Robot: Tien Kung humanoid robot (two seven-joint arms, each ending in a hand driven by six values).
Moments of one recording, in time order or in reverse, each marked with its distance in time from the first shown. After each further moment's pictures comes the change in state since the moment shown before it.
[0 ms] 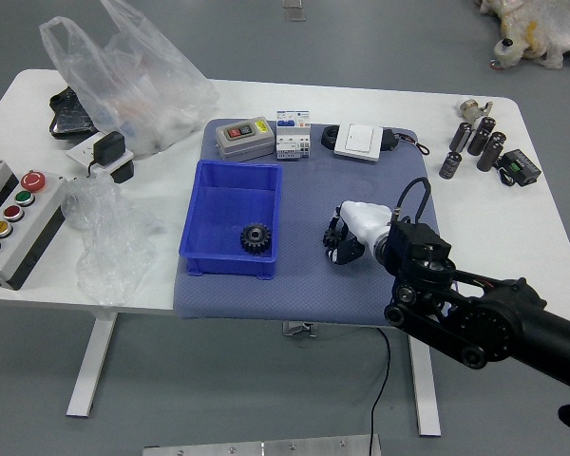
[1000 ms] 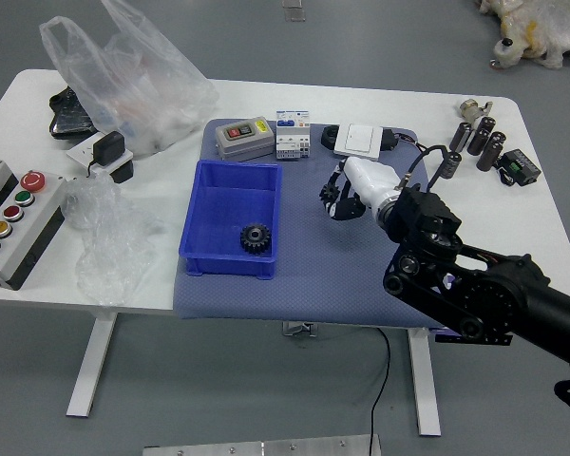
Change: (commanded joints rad) left arm 0.002 0.002 -0.012 0.000 0.016 -0.005 0.004; right arm 0.094 0.014 0.025 0.008 0.085 -0.149 0.072
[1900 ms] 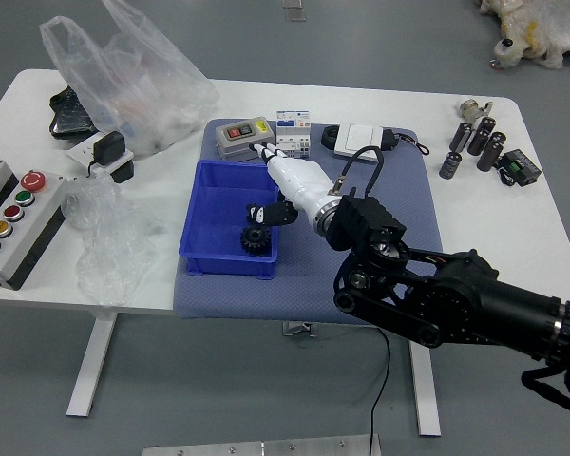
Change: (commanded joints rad) left arm -0.003 -0.003 -0.005 0.000 0.008 -0.003 0.002; right arm 0.064 0.100 -0.126 -0.014 -0.010 -0.067 0.071
